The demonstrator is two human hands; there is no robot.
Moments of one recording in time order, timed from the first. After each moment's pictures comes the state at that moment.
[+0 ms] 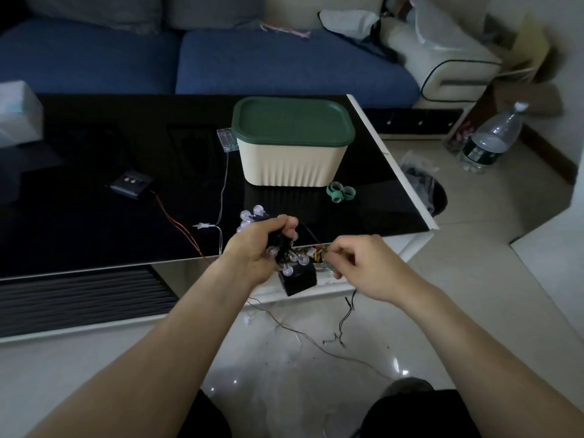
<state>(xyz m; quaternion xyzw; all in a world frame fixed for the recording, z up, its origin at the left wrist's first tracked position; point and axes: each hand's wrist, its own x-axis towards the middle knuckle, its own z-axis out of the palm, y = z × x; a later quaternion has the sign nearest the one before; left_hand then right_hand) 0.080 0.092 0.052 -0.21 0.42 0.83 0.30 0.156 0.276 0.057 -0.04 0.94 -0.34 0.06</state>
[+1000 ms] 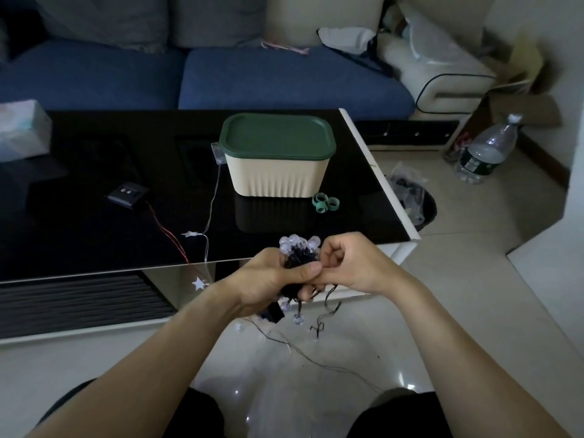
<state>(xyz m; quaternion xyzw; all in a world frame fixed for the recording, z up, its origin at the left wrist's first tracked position) 0.132 0.108 0.071 0.14 0.62 0.67 0.39 0.158 0.300 0.088 -0.02 0.88 -0.46 0.13</state>
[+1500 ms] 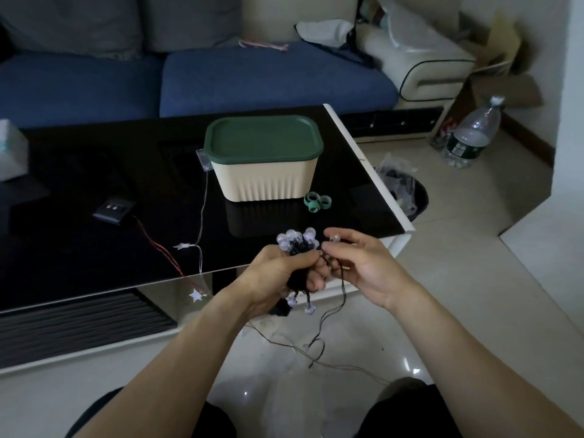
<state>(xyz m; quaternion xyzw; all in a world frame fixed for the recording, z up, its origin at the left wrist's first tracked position) 0.123 0.130 0.073 0.06 0.61 0.70 0.36 0.163 0.303 0.072 0.19 0.60 -0.77 0.08</state>
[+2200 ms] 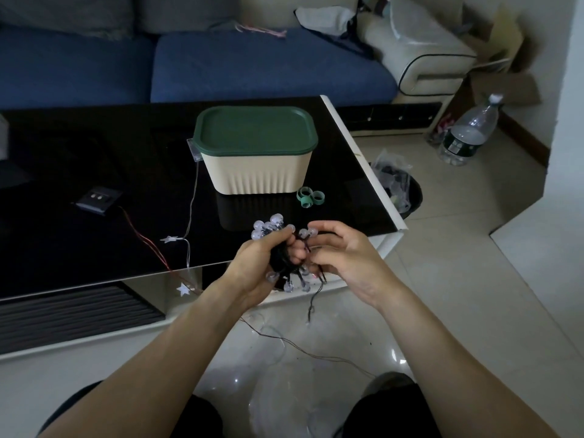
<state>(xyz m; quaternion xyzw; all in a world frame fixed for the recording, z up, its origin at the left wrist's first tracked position) 0.109 0.141 0.068 -0.10 0.48 0.81 0.33 0.159 0.298 0.074 0.14 0.67 -0.73 0.06</state>
